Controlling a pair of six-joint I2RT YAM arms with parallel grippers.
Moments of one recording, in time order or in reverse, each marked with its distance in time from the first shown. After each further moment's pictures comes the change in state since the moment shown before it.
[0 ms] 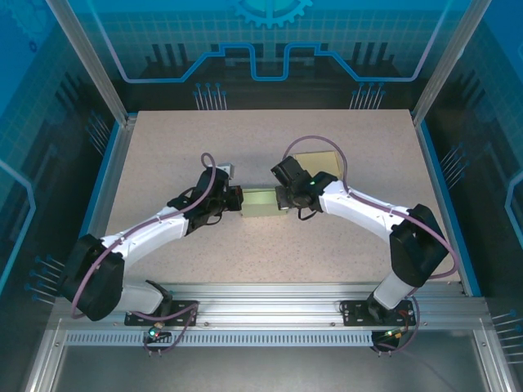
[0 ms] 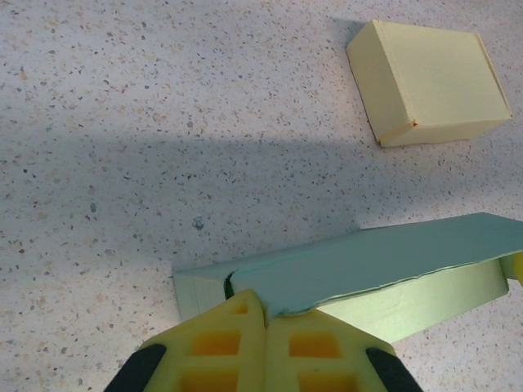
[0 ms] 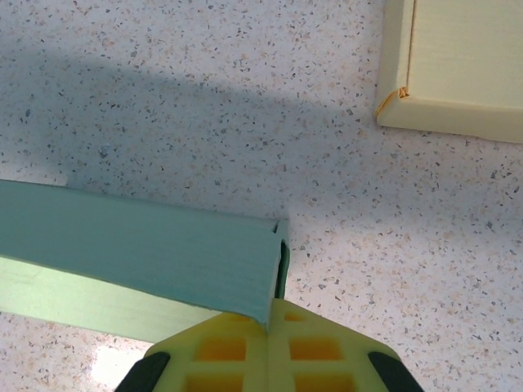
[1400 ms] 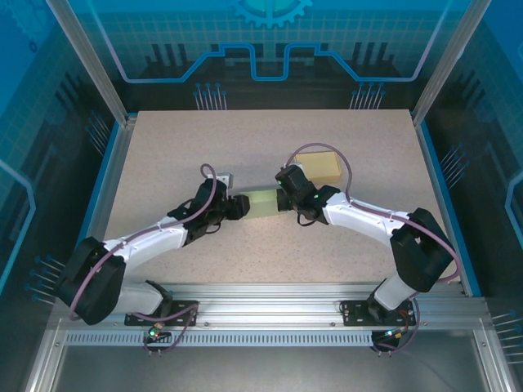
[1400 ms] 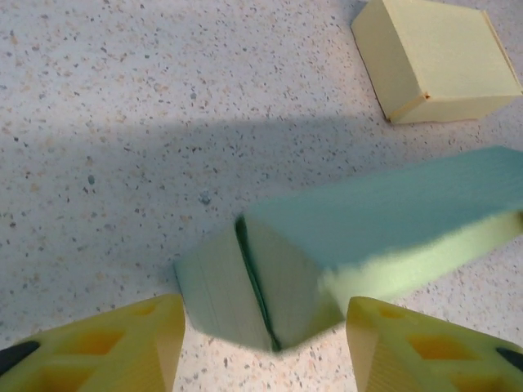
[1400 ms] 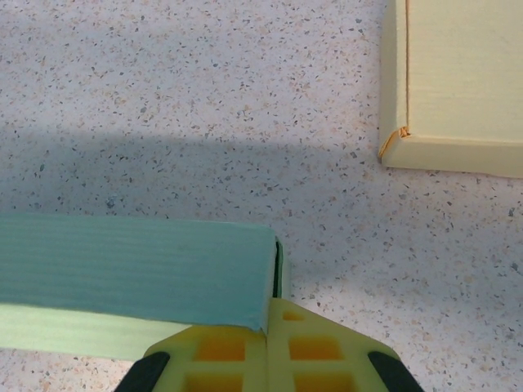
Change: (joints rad) left arm -0.015 -0.039 -0.134 0.118 0.004 0.006; right arm 0.003 -0.047 -0.179 0.282 0.057 0.010
